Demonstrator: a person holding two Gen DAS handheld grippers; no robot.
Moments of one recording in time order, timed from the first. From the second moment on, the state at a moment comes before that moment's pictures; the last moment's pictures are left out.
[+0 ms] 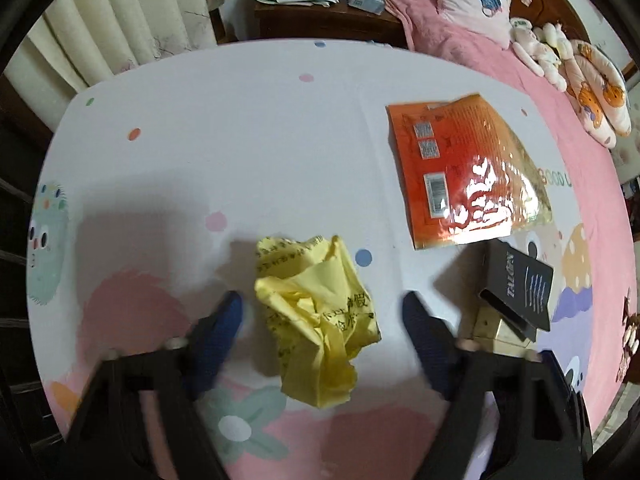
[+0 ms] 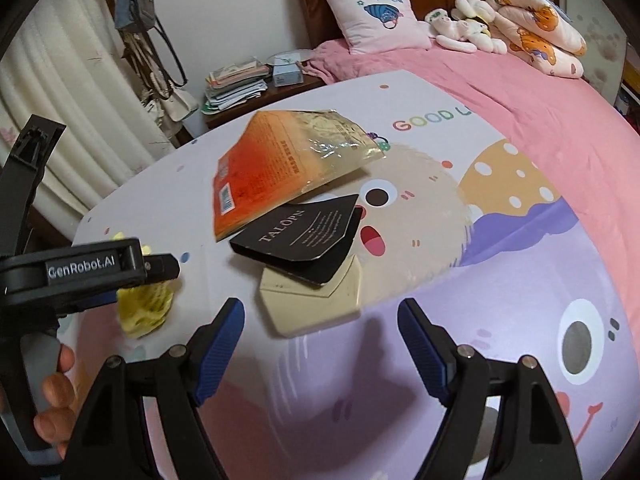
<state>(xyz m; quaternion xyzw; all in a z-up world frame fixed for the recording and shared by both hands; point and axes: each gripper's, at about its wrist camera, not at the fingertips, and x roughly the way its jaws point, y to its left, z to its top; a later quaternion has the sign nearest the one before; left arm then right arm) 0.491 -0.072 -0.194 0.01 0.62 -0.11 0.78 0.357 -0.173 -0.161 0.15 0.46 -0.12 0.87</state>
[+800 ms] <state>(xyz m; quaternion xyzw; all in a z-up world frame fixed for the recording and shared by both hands) 0.429 -0.060 -0.170 0.03 0.59 -0.18 0.79 0.362 -0.155 -0.174 0.09 0.46 -0.15 0.87</state>
